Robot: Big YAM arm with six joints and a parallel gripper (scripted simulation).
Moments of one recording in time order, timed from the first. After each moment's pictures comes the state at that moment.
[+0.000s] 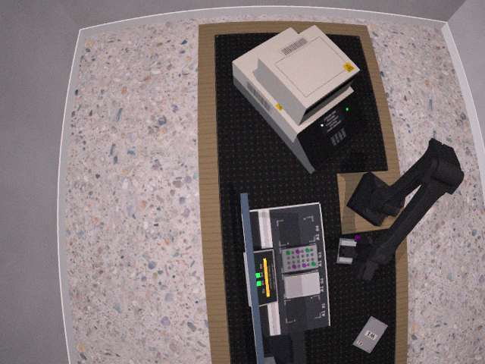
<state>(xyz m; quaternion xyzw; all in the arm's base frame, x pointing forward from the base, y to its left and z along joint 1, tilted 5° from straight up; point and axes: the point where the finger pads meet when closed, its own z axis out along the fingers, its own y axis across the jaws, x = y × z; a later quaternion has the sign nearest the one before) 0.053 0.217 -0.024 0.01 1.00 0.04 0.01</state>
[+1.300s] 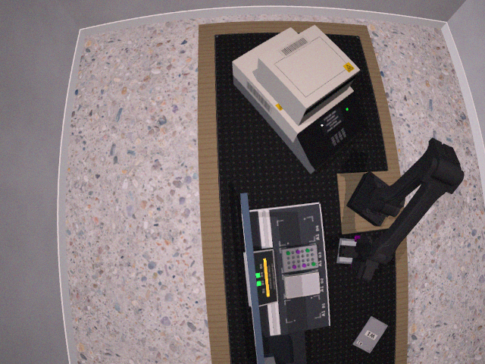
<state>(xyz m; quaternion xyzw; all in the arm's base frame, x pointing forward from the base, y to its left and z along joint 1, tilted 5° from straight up) 0.053 0.217 -0.024 0.01 1.00 0.04 0.01</state>
